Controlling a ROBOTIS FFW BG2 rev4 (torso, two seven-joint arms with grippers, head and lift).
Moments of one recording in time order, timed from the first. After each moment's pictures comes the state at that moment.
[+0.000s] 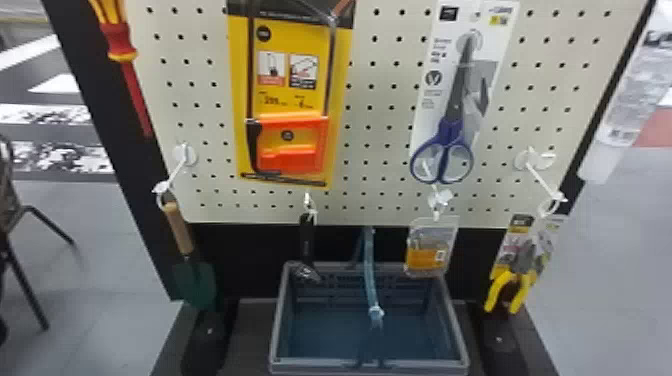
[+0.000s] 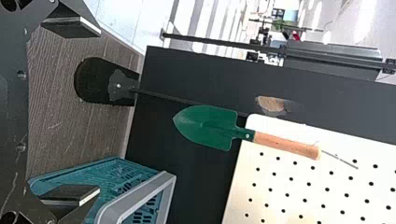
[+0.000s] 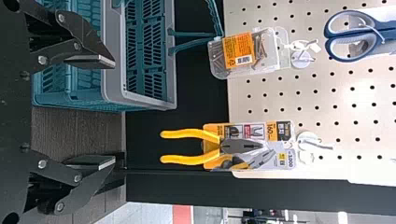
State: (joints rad) left arm 0.80 0.01 0.05 -1.95 0.25 -0.26 -0.09; right arm 0.85 -0.15 0.10 -2.04 -0.09 -0.27 -0.07
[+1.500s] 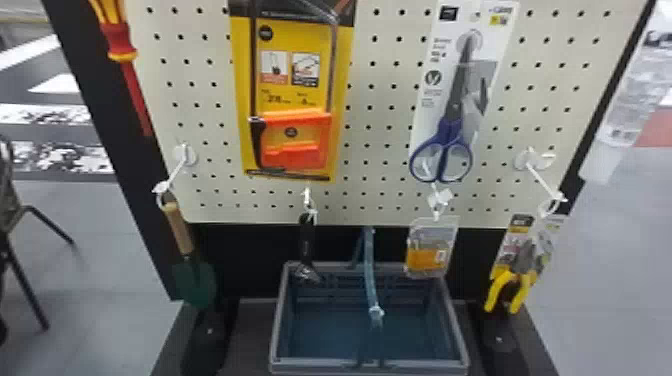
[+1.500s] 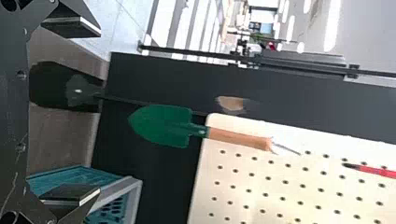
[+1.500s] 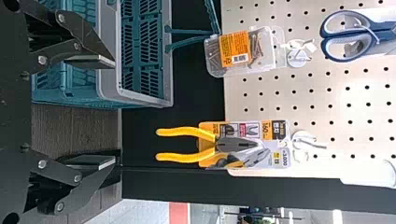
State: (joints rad) left arm 0.82 0.02 0.03 -2.12 0.19 -0.20 0.04; right arm 0.85 -0.12 0.09 -2.05 -0.07 -0.27 -0.07
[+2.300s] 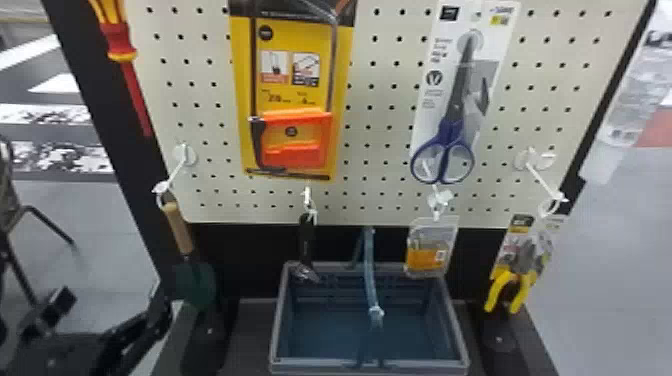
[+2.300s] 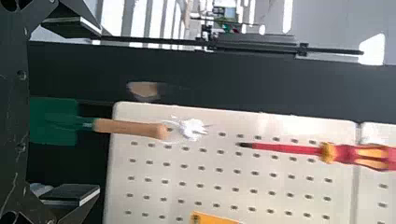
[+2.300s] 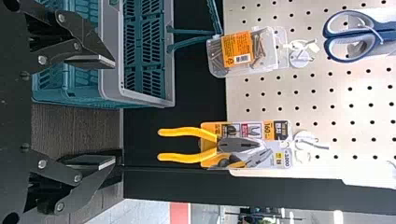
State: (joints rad) left arm 0.66 0.02 0.12 -2.42 0.16 0.13 -0.03; right arm 0.85 -0.12 0.09 -2.04 -0.07 -0.27 -0.07
